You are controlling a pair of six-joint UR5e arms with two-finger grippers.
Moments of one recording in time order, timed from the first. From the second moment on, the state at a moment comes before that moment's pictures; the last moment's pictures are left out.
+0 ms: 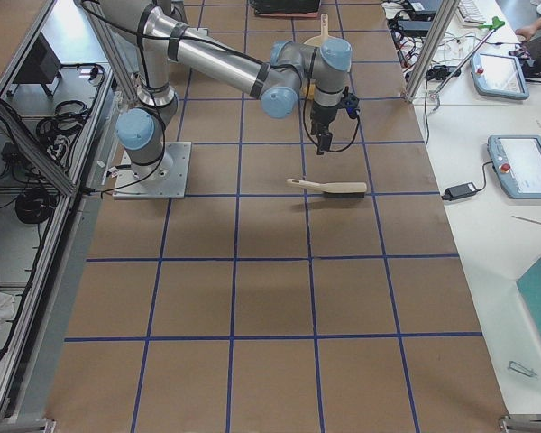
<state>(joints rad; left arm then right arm) -1.61 -1.54 -1.53 -1.64 1.61 -0.02 1.26 -1.33 1.68 -1.90 -1.65 -0.41</state>
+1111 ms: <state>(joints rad) -1.61 -1.54 -1.53 -1.64 1.61 -0.02 1.17 -1.24 1.82 -2.09 -1.66 -0.41</state>
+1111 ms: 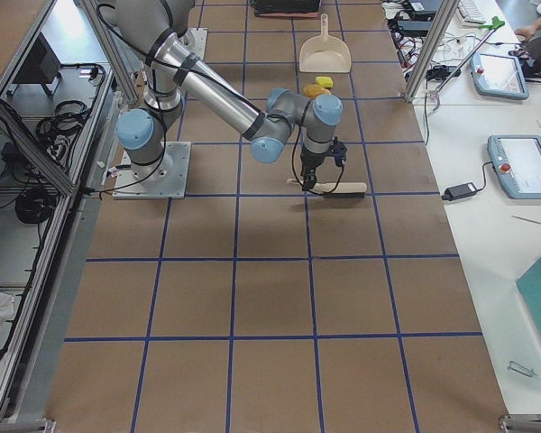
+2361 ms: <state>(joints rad) -1.61 -1.54 -1.53 -1.64 1.61 -0.02 1.17 -1.22 1.82 -2.12 -1.67 -0.41</state>
